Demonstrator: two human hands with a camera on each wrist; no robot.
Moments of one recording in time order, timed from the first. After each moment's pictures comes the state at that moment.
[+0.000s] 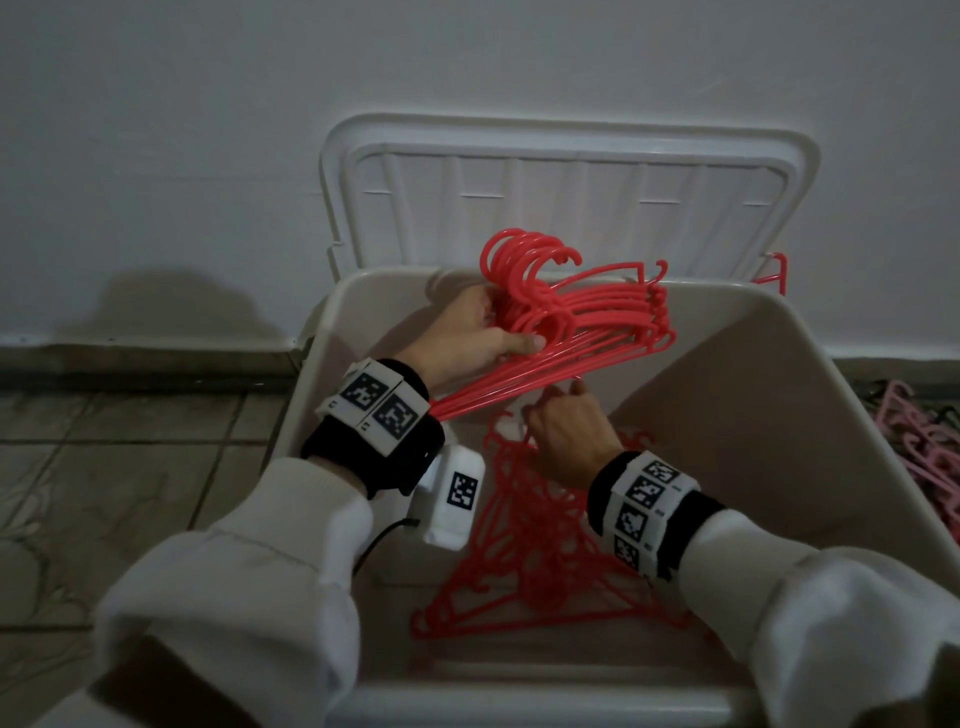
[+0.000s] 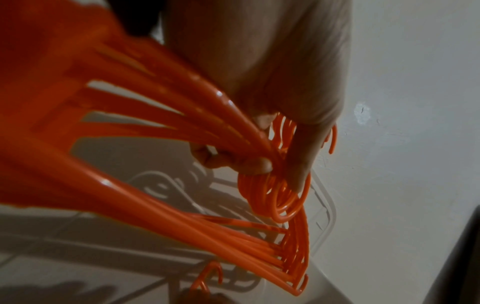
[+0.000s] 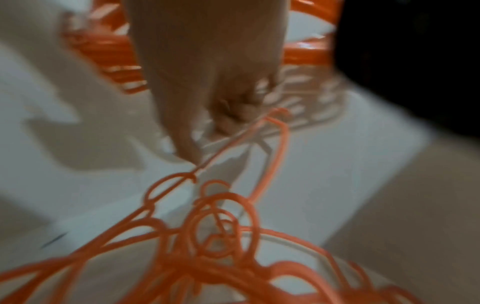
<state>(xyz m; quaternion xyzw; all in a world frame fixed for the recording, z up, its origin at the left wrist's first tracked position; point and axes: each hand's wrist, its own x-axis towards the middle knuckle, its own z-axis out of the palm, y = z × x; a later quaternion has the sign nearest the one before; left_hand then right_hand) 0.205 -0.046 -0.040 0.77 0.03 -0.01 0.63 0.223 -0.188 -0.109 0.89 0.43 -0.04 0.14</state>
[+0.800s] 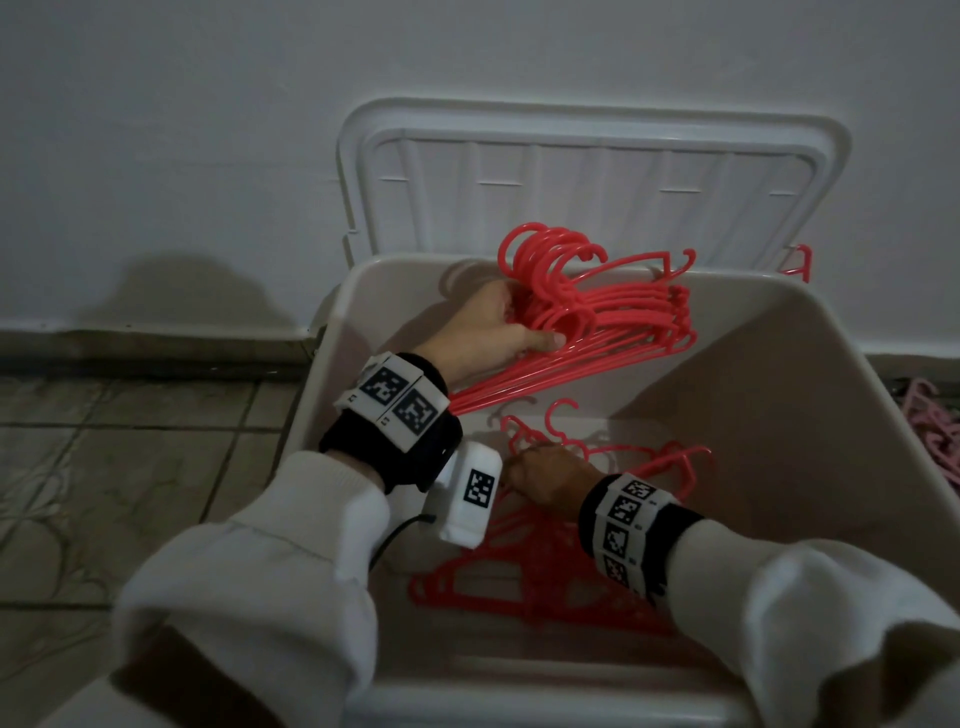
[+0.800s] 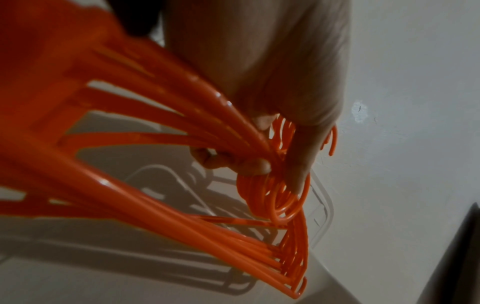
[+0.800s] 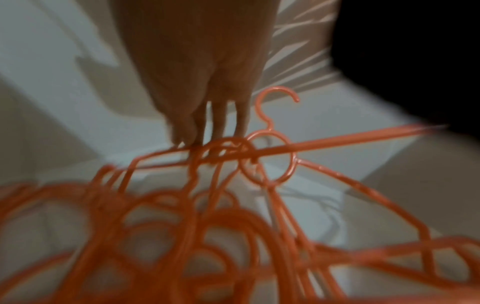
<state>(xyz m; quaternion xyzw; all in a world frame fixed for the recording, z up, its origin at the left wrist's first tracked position) 0.202 -0.048 -0.041 0.79 0.02 -0.02 0.62 0.199 -0.179 -0.148 0.81 0.54 -0.19 0.15</state>
